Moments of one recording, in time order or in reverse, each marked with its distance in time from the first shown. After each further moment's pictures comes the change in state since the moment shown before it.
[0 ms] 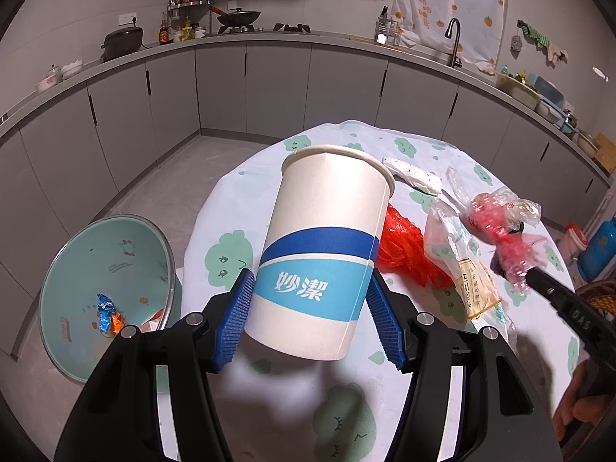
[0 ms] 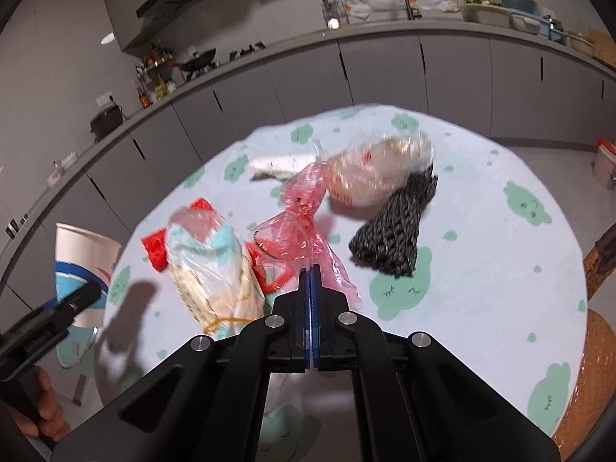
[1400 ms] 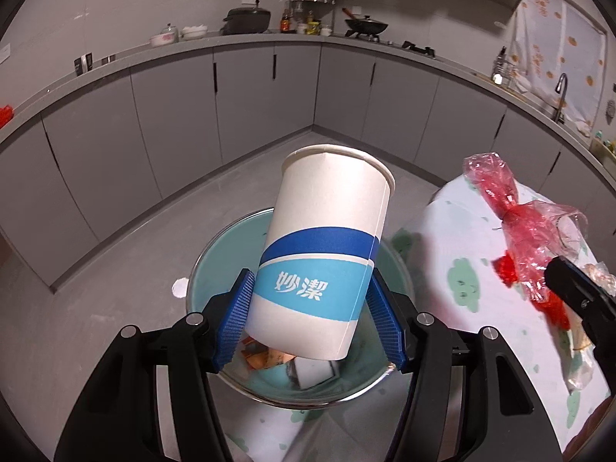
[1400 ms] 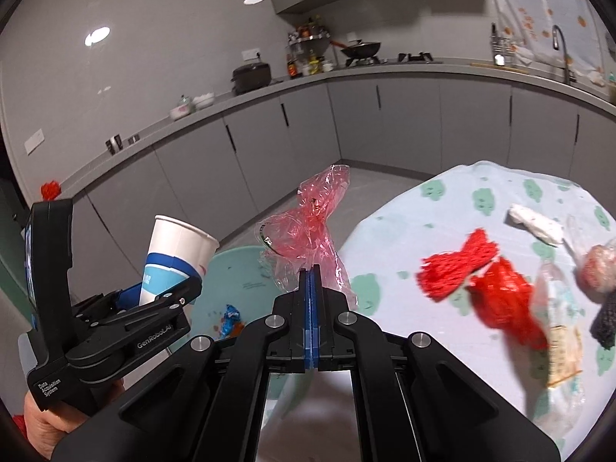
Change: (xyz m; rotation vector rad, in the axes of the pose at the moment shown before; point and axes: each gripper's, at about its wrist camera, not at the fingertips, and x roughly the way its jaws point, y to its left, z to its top) left arm -0.039 0.185 -0.012 -0.258 -0.019 0.298; right arm 0.022 0.257 -0.020 -0.361 0.027 0.376
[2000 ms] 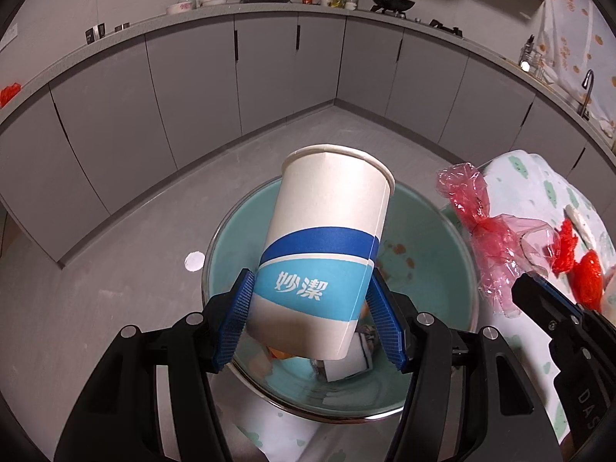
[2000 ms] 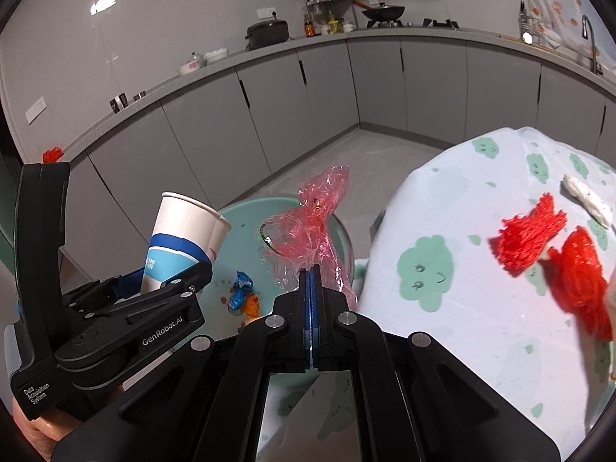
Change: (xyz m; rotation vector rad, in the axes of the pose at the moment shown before) left arm 0.048 0.029 -0.013 -0.041 0.096 0.059; right arm 0.074 0.033 -0.027 -0.036 0.141 0.034
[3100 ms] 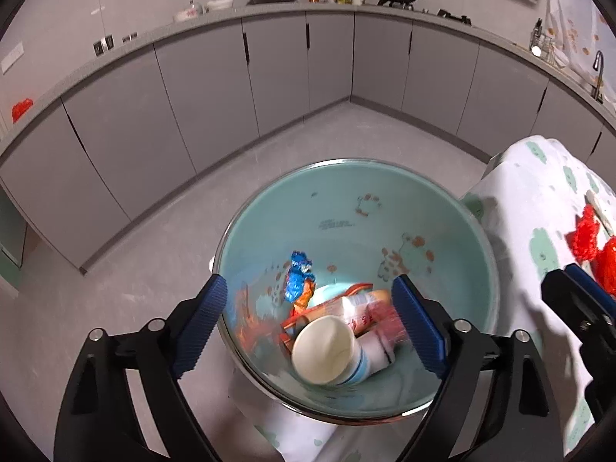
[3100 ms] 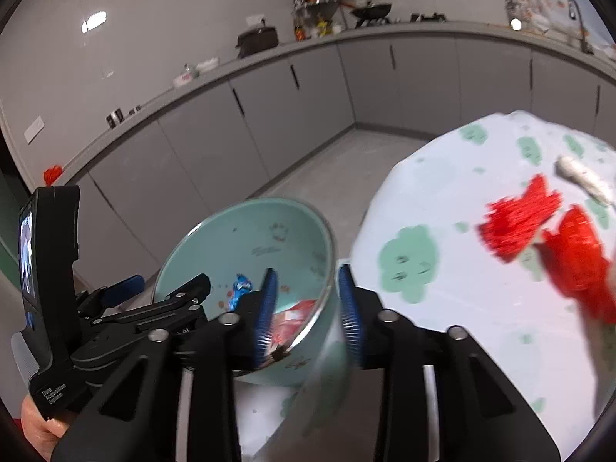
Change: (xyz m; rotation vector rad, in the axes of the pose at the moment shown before) left arm -0.006 -0.013 -0.003 0.048 -0.018 0.094; right arm -0.019 -0.025 -0.008 0.064 -0.044 0.012
